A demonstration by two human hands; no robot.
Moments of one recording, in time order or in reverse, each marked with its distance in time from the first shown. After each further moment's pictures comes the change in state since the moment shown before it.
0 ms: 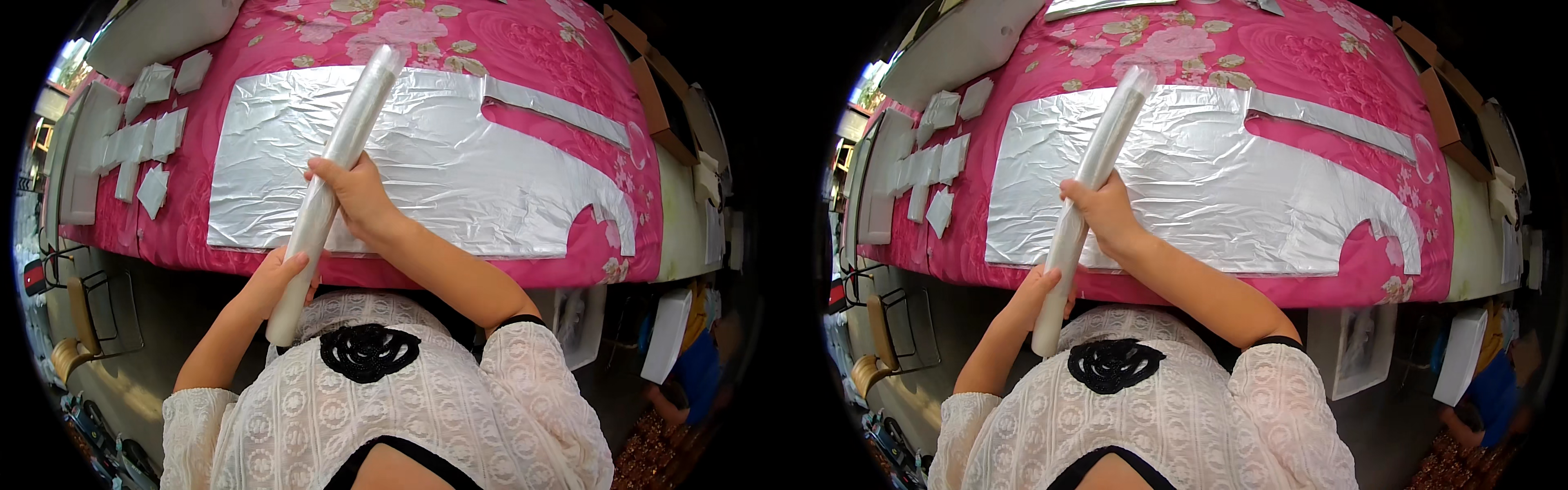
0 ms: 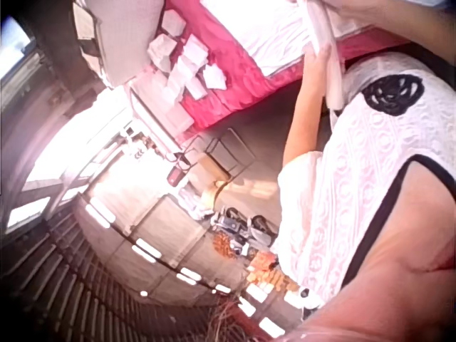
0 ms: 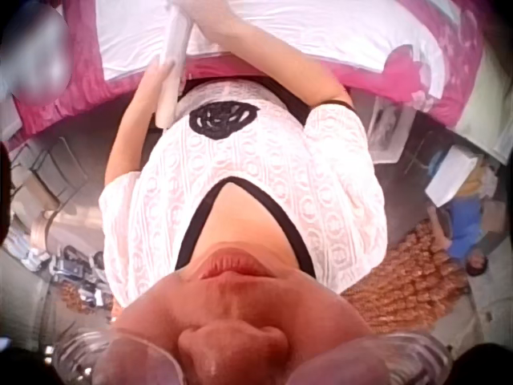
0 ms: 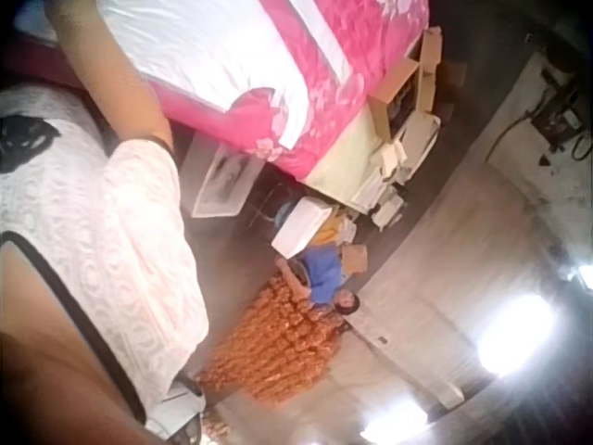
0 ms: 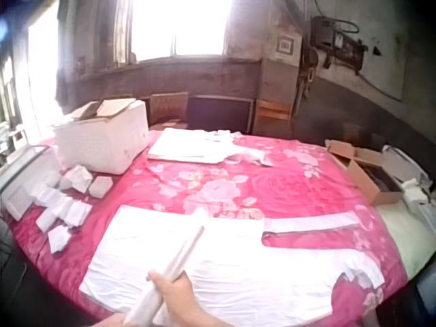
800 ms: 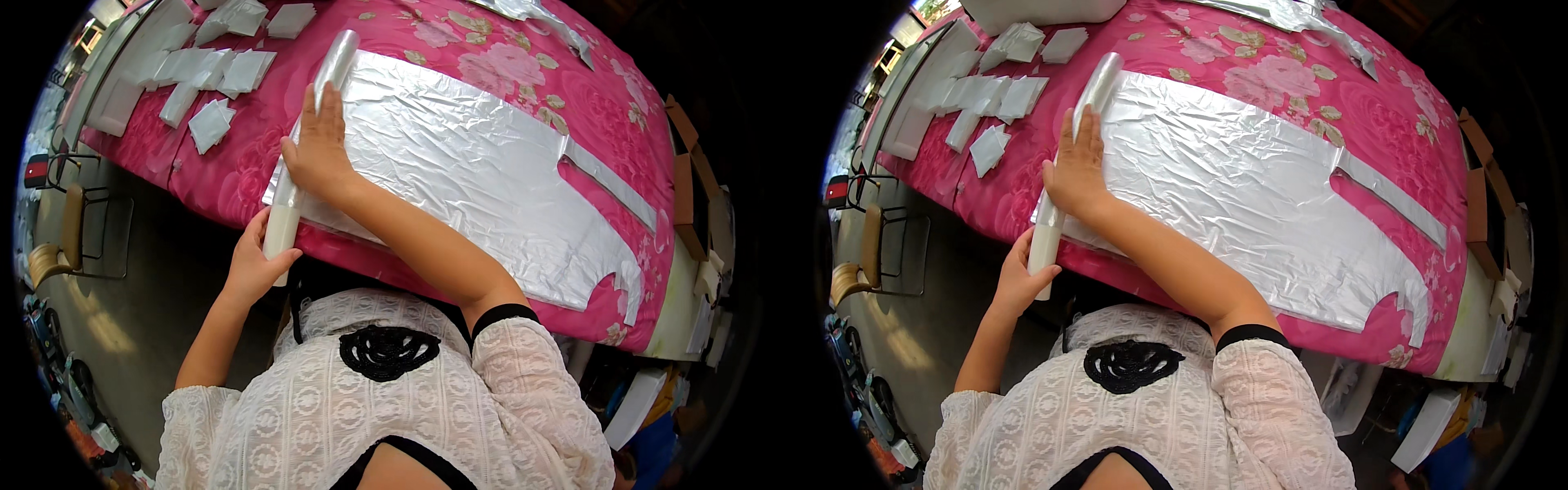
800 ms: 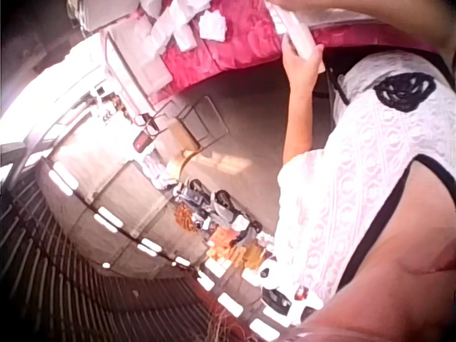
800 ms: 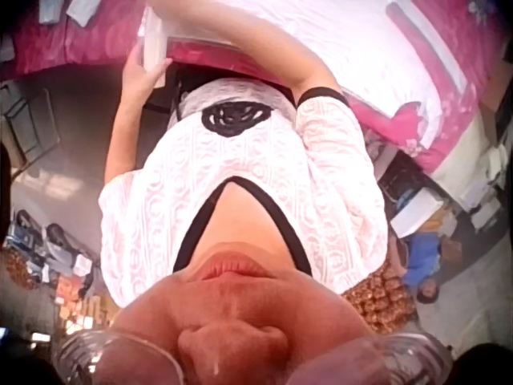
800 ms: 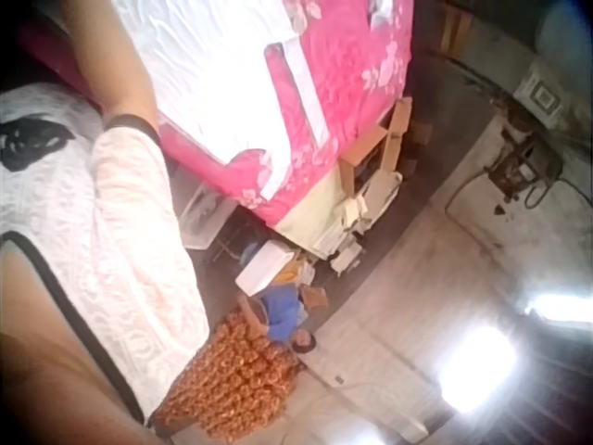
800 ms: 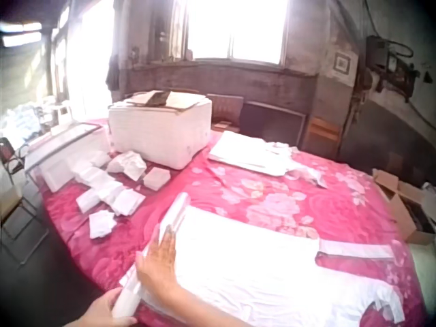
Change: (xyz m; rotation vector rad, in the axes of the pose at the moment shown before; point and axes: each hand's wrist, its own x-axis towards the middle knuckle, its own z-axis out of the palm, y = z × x) left_hand -0.051 -0.041 -0.071 0.413 0.672 0.489; right_hand 0.074 0.104 0.119 -1.149 -0.084 -0.856
